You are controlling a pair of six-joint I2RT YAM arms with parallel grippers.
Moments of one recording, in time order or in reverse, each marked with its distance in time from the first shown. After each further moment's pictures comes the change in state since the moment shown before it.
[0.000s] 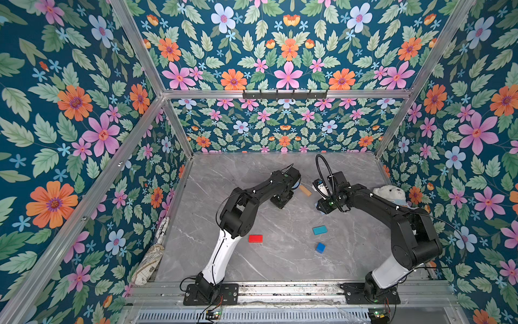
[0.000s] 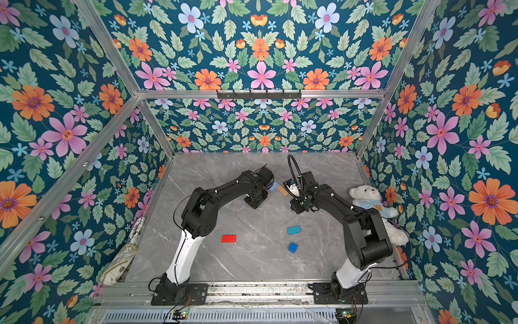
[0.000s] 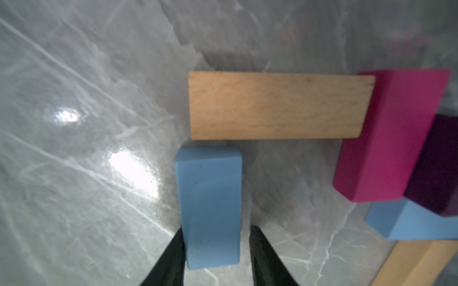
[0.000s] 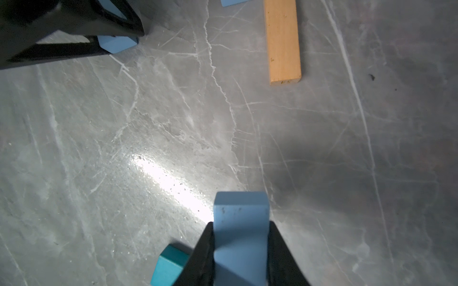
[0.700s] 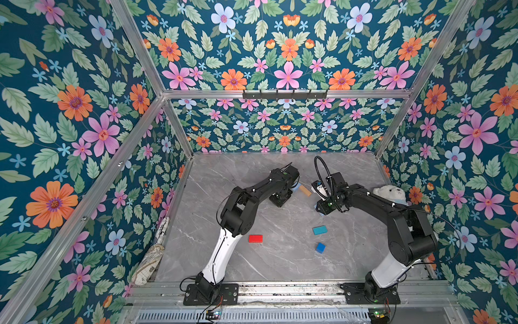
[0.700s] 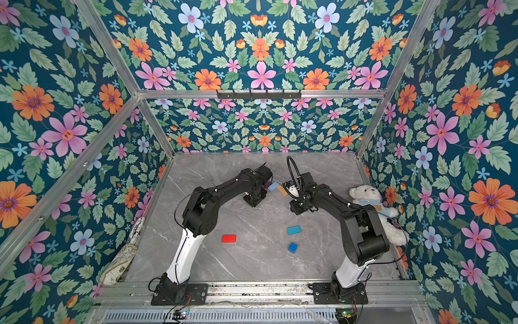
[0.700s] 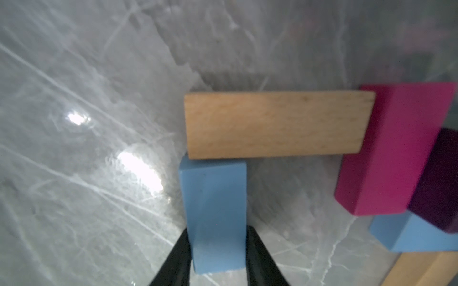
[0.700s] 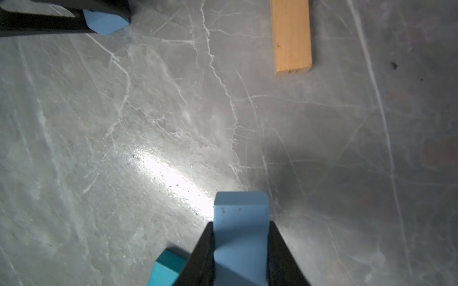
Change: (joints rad) left arm 0.020 0.026 0.052 -0.039 0.006 0.042; right arm 0.000 0.042 0.005 -0.001 -0.008 0.000
